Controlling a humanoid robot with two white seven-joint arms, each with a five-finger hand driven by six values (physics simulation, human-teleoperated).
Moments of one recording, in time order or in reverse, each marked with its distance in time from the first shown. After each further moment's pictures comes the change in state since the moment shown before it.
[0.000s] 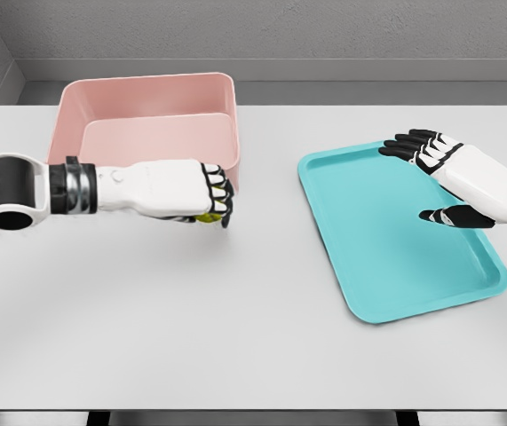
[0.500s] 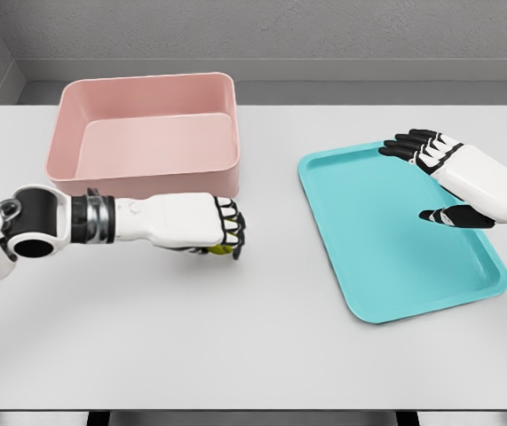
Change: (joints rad) left arm 0.107 -0.041 -0.002 -0.003 -0.018 0.000 0.000; right arm 0.000 0.000 0.000 0.000 0.000 0.000 0.000
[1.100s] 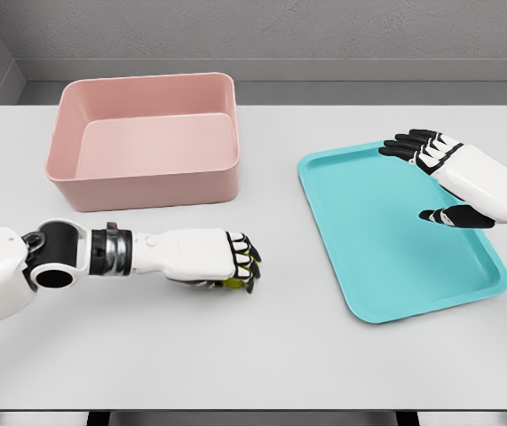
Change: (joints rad) left arm 0.107 -0.048 -0.001 0.008 -0.008 0.000 0.001; right arm 0.000 0.000 0.000 0.000 0.000 0.000 0.000
